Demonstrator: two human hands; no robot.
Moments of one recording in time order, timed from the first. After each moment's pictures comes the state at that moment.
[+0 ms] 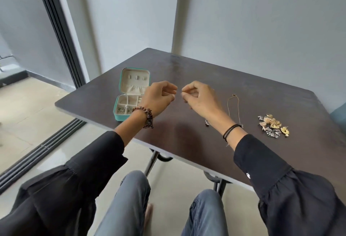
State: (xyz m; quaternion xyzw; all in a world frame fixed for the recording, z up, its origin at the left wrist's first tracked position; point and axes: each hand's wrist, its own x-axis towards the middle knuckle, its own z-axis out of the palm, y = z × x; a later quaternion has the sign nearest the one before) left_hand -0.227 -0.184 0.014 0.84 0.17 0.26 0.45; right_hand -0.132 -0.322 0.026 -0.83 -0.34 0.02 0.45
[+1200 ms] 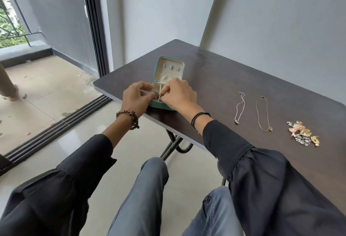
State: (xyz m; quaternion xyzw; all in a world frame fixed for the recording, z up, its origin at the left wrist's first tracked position) left_hand -0.333 -0.105 -0.034 0.78 0.34 0.35 0.40; right_hand -0.240 -0.205 0.024 -0.89 -0.41 0.03 0.22
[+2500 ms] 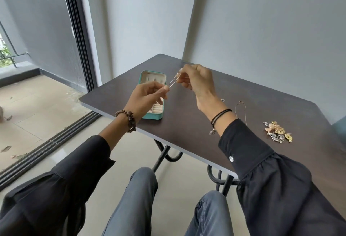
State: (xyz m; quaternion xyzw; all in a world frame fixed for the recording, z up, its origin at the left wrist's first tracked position) left_hand -0.310 -0.156 0.030 0.74 0.13 0.30 0.59; right_hand -0.196 -0.270 0.089 -0.67 -0.26 0.13 0.68
